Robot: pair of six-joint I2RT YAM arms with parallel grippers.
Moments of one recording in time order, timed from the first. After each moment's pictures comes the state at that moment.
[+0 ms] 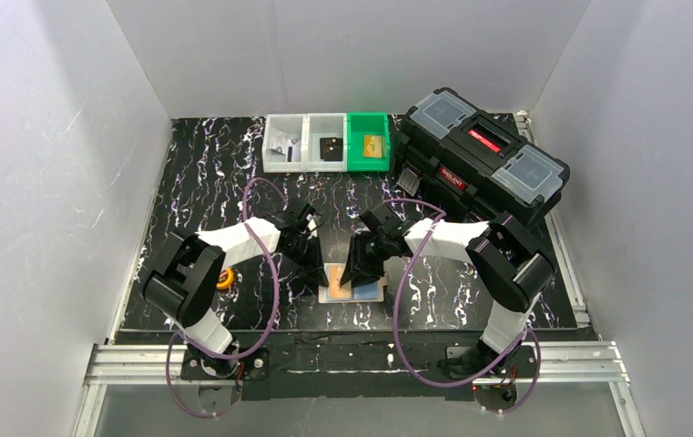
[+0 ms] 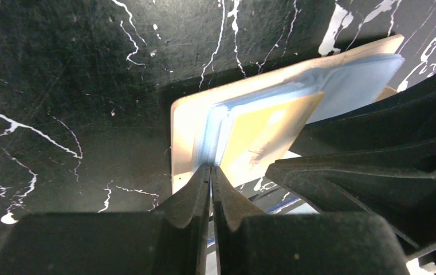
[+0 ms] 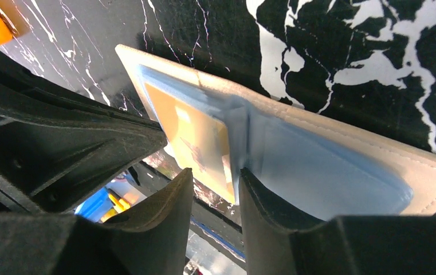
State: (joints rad) left arm -0.56 1.62 0.86 -0.54 0.39 -0.70; right arm 0.81 1.77 0.96 -0.28 -0.45 0.93
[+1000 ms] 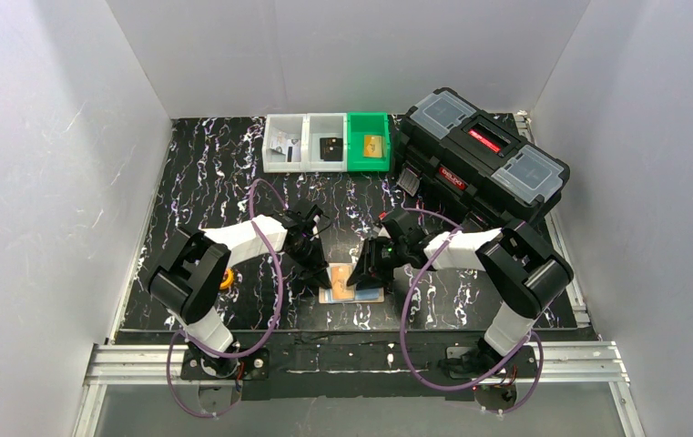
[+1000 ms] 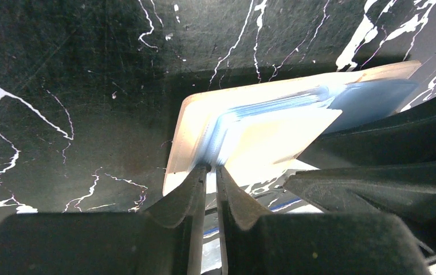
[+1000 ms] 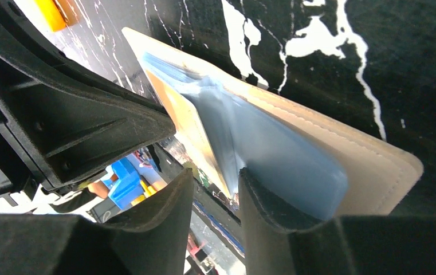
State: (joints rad) left arm -0.61 1.66 0.91 -0.61 0.33 -0.84; right arm 0.73 1.69 0.73 0.03 -0.59 1.00
